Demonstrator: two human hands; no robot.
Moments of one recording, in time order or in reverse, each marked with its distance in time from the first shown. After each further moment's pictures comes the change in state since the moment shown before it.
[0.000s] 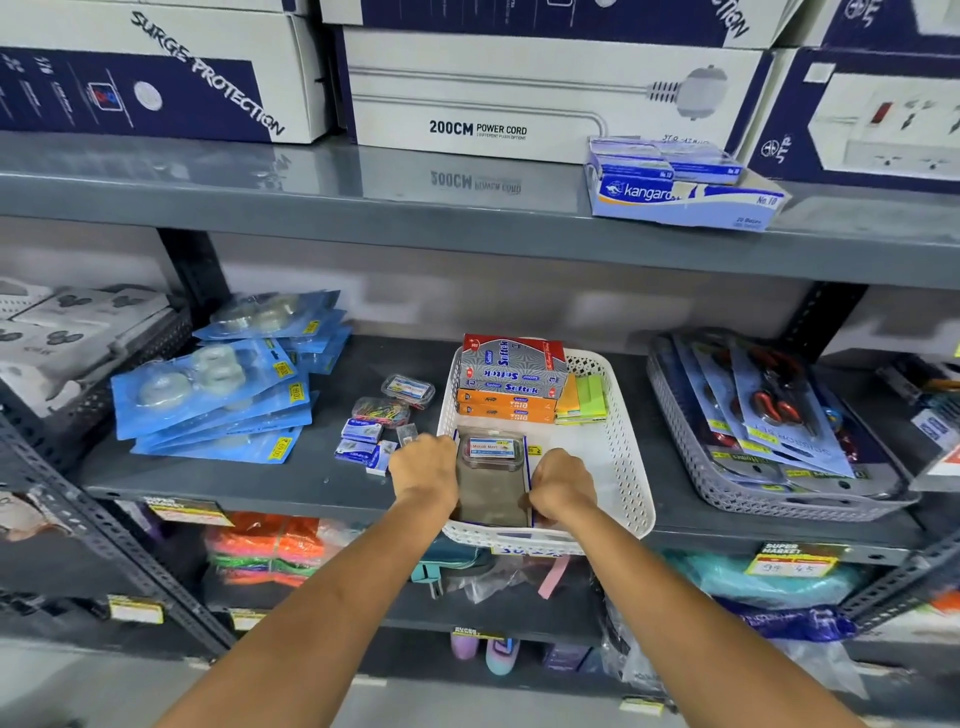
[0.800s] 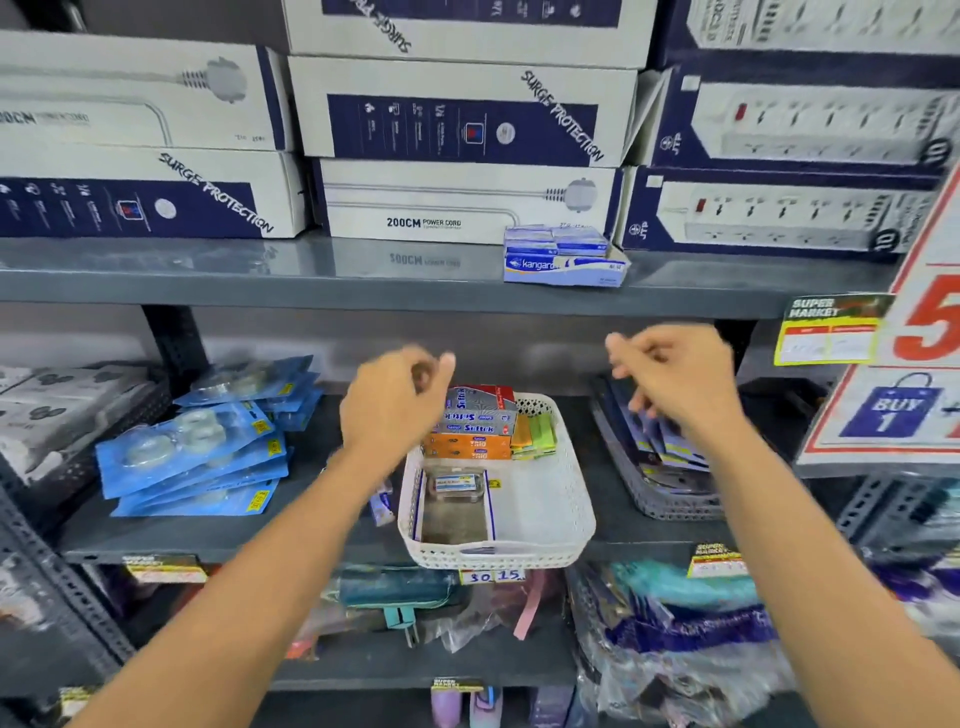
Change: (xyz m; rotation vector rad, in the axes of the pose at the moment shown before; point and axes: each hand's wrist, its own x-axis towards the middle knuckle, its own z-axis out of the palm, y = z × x) left_hand -0.074 -0.024 -0.148 -0.827 0.549 0.137; right_hand -0.133 0.008 -0.222 0.583 0.539 -0.451
